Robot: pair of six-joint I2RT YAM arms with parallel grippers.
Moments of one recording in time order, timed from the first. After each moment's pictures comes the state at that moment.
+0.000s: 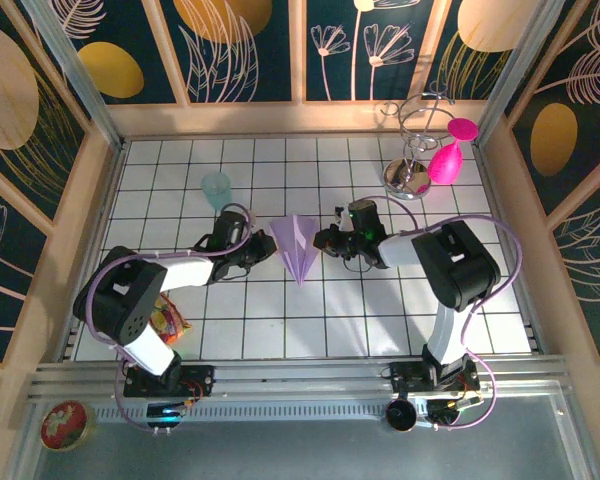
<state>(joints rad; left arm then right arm) -0.49 1.65 0.66 0.29 0.33 -0.92 0.49 1.85 0.78 0.37 -0.58 0.85</state>
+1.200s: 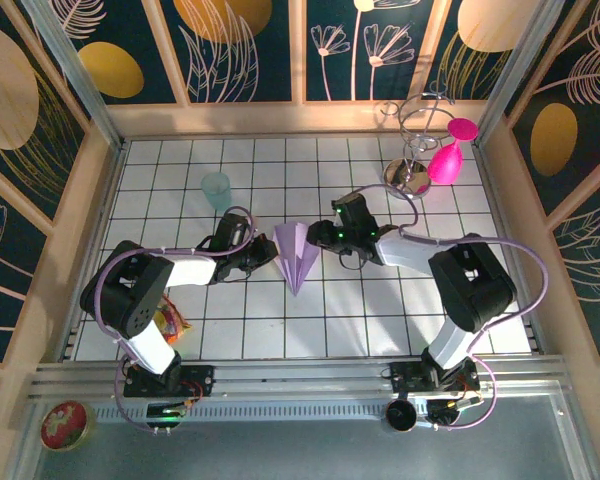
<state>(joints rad) -0.49 1.69 0.66 0.30 0.38 -0.93 0.61 1.67 0.89 0.02 -0.25 0.76</state>
